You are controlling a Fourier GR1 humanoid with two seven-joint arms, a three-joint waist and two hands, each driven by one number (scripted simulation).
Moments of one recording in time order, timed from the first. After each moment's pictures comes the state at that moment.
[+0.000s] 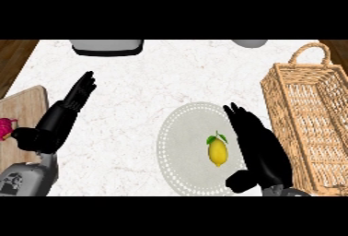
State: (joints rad) left arm -0.18 0.36 -0.11 -1.56 0.11 -0.05 -0.01; right arm -0.12 -0.17 0.42 -1.90 0.91 0.34 0.66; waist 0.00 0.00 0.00
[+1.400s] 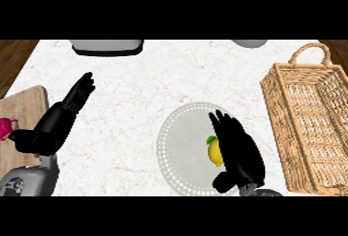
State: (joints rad) left arm -0.16 0.24 0.01 -1.60 -0.01 -0.17 0.03; right arm -0.08 -0.05 0.45 -1.74 1.10 0.27 0.55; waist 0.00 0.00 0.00
